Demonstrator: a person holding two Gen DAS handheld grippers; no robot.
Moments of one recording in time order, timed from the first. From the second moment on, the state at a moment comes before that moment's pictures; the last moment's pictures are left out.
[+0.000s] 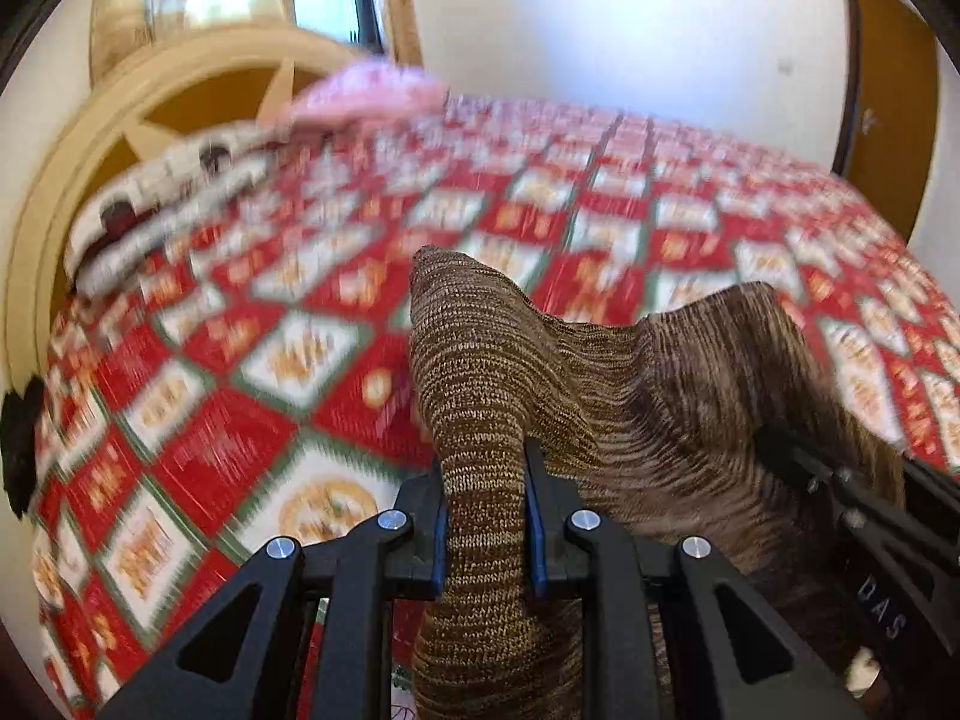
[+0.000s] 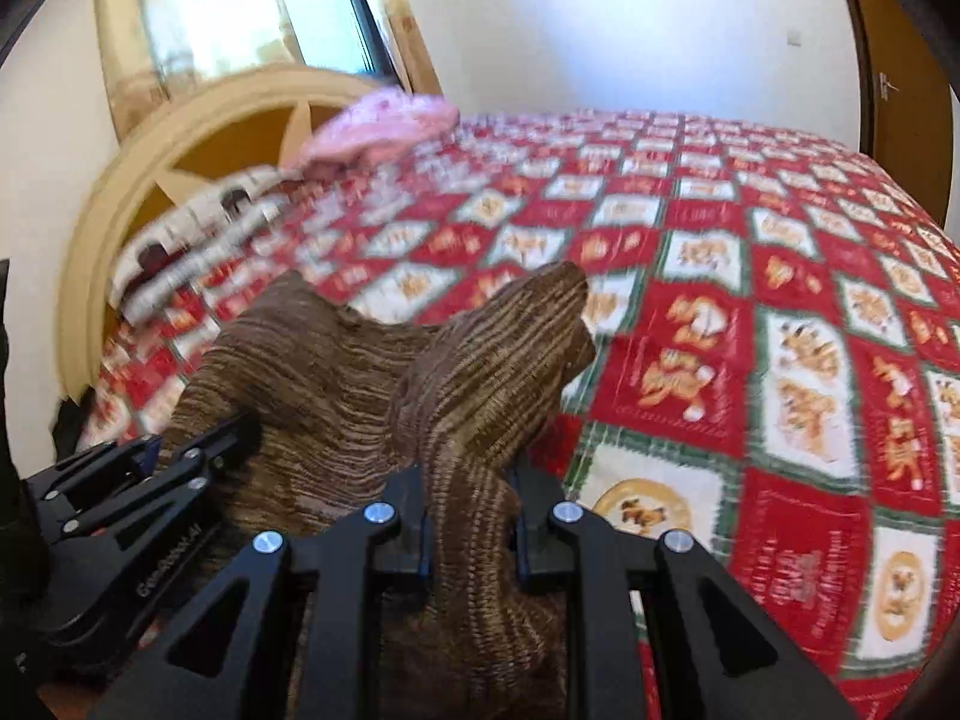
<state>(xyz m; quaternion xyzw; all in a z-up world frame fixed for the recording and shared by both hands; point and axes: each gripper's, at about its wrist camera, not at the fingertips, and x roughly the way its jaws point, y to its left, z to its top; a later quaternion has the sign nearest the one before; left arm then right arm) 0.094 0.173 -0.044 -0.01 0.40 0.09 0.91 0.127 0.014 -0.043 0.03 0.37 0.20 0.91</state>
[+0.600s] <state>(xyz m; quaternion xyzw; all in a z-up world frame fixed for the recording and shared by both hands) 0.049 0.195 -0.043 -0.03 0.42 0.04 0.91 0.115 -0.047 -0.050 0.13 0.39 0.19 0.89</state>
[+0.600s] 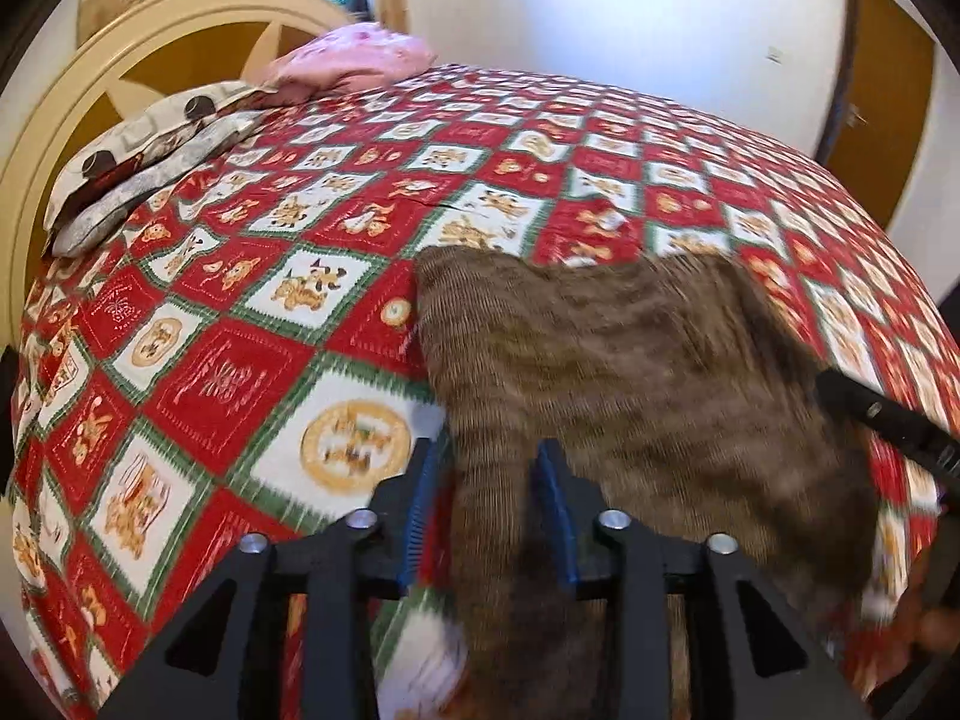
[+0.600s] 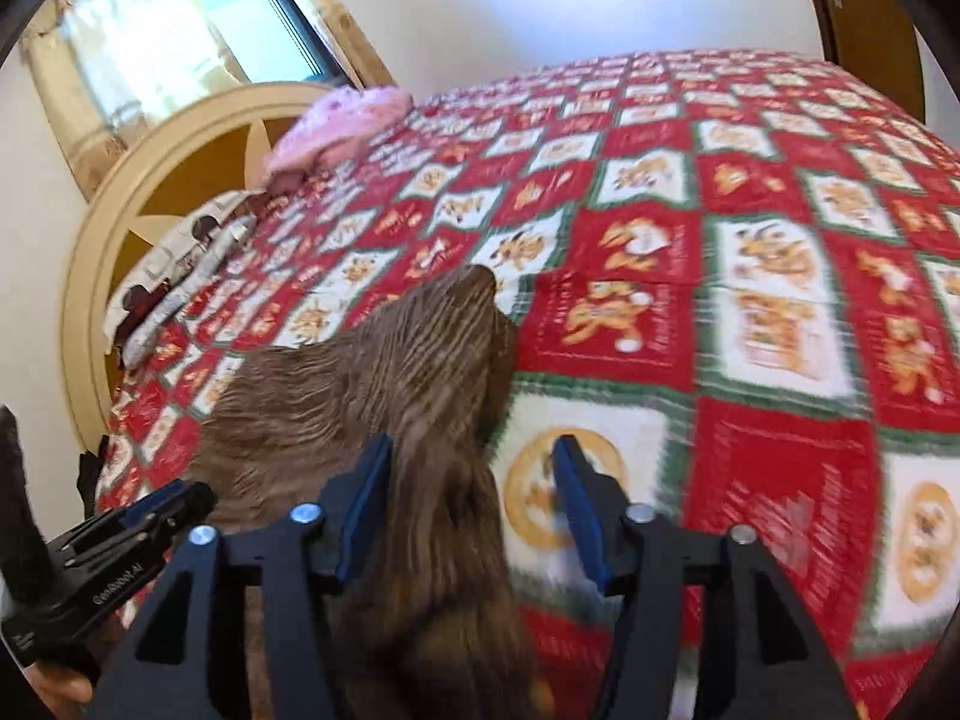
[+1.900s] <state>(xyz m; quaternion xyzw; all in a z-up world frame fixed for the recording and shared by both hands) -0.043 0.161 -0.039 0.06 0.42 0.09 0.90 -0.009 -0.041 -0.028 0.13 0.40 0.13 0.90</state>
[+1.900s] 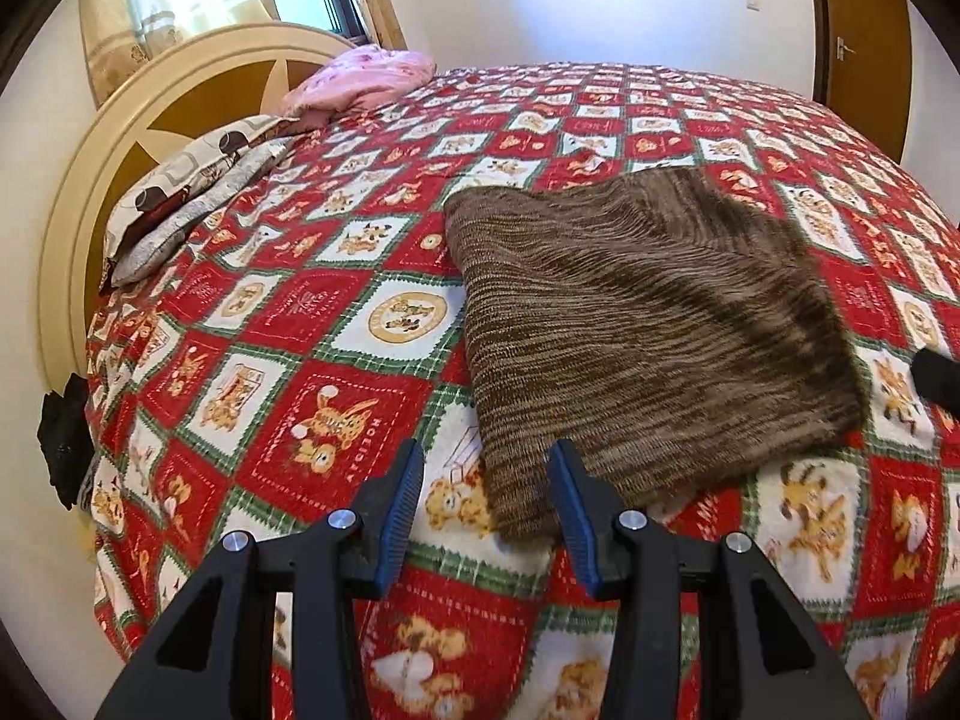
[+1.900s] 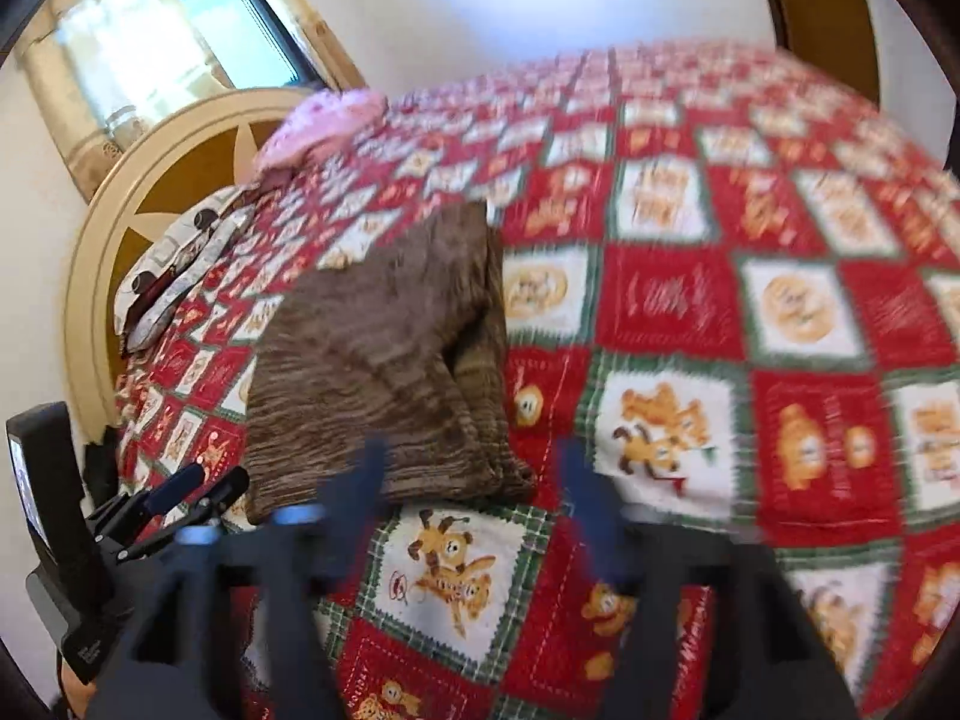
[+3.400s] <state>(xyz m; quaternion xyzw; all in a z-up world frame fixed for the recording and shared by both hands) -0.196 0.151 0.045 0.07 0.27 0.11 0.95 -0.160 -0.021 0.048 0.07 0.19 0.06 0.98</state>
